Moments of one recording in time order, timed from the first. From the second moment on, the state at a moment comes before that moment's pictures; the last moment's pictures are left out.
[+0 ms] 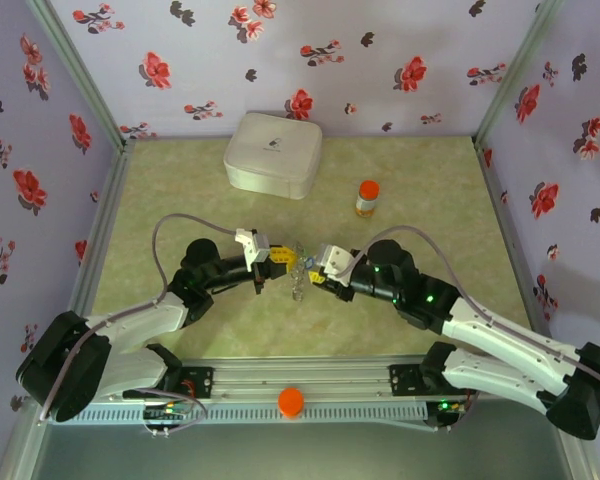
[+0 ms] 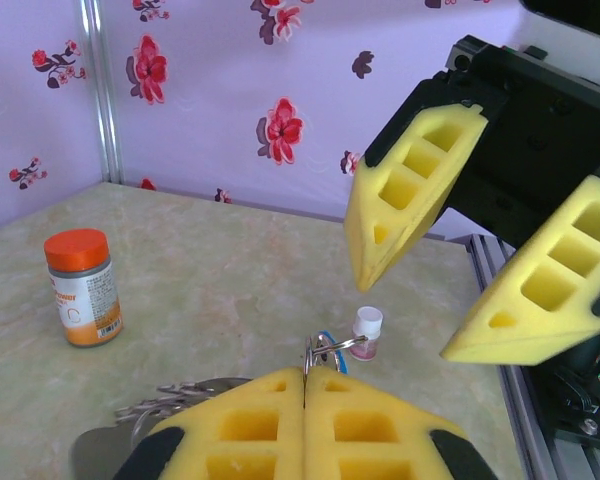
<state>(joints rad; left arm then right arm) -0.69 1.17 0.40 0.77 0.67 -0.06 0.94 0.89 0.67 -0.15 -0.14 -0.39</state>
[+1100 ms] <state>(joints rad) -0.69 1.17 0.40 0.77 0.66 -0.11 1.01 0.97 0.67 -0.08 0.00 -0.55</state>
